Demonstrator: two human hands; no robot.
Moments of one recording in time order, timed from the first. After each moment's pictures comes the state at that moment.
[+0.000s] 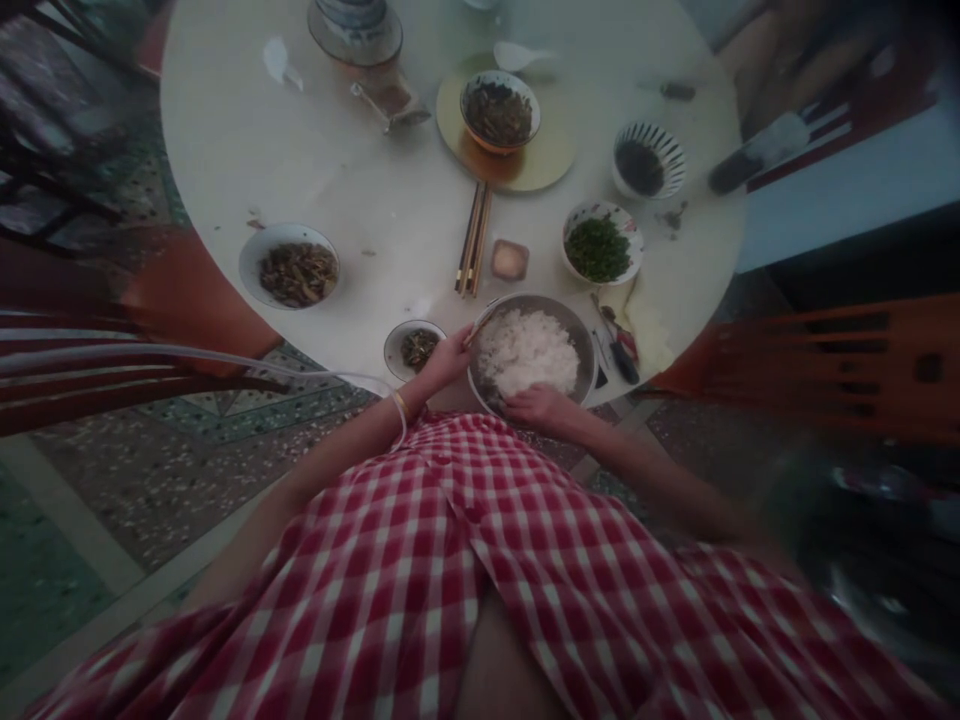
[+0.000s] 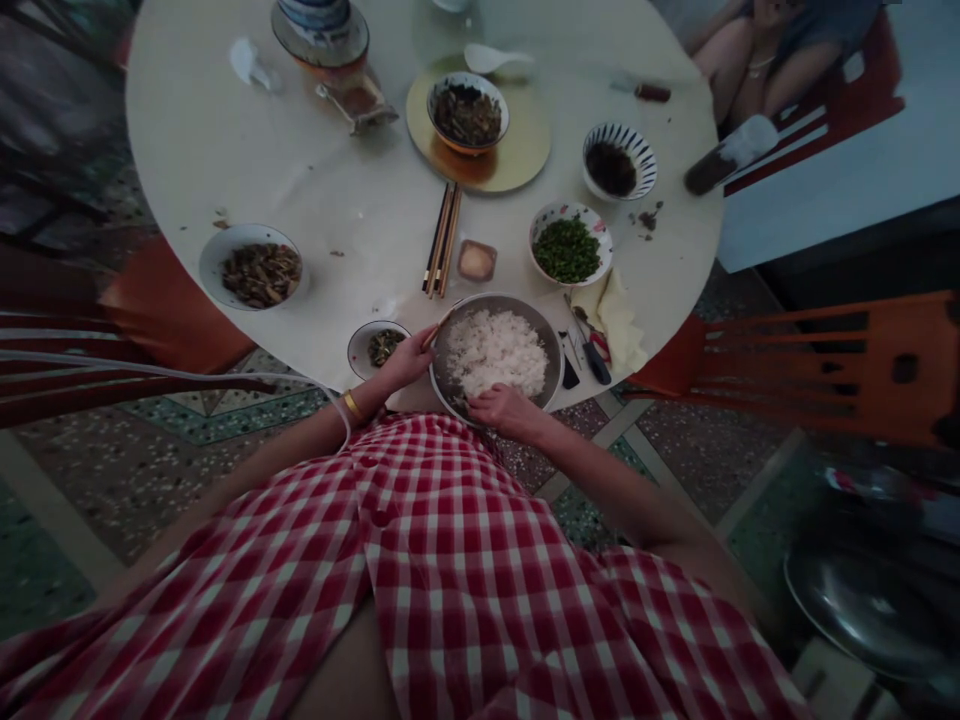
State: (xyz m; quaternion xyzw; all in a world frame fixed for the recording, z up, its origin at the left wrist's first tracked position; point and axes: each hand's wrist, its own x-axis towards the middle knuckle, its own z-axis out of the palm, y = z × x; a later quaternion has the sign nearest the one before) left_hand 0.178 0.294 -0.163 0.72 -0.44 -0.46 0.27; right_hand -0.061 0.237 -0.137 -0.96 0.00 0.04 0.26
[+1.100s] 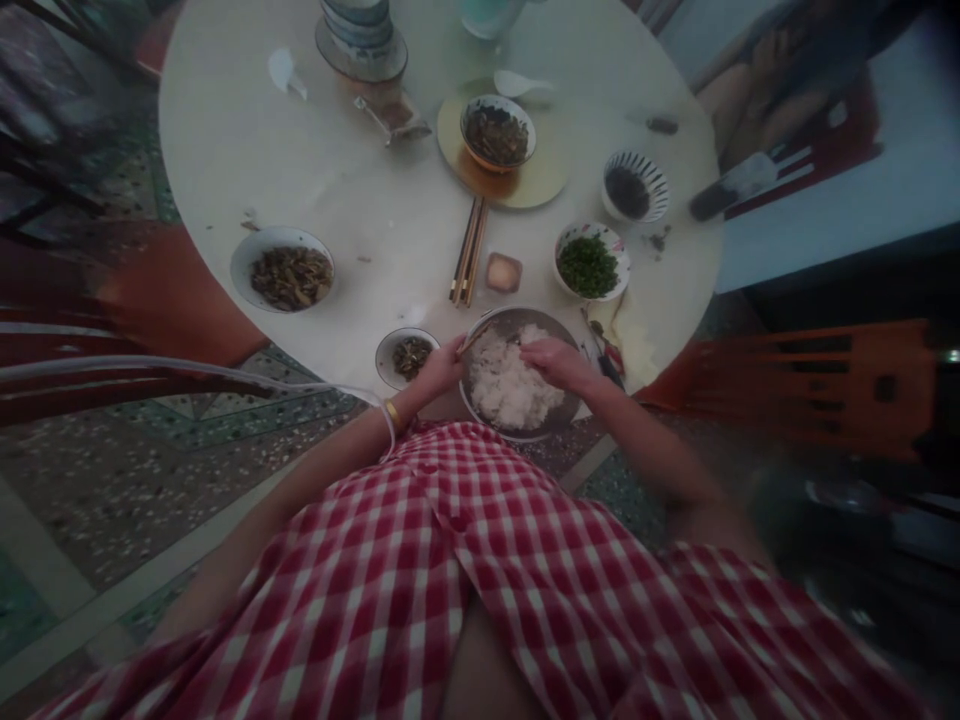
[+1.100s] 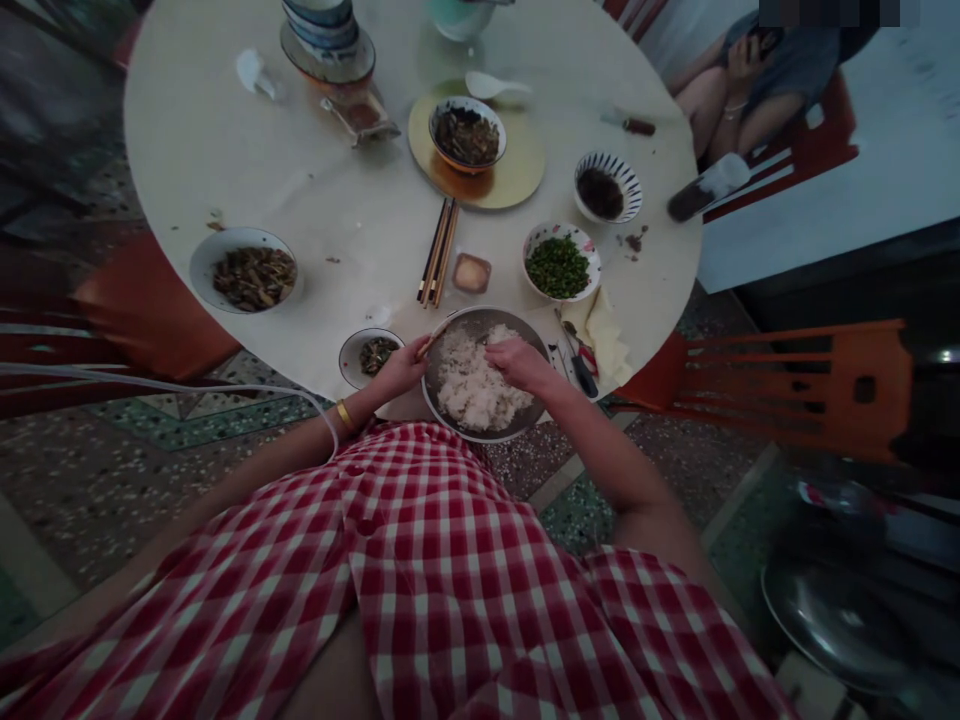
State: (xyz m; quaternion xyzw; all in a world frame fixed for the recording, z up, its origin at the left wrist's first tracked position) left_hand 0.174 0.295 -0.168 0.75 -0.45 -0.43 0.24; right_hand -0.039 0.142 -0.148 -0.96 0.12 0.05 0.24
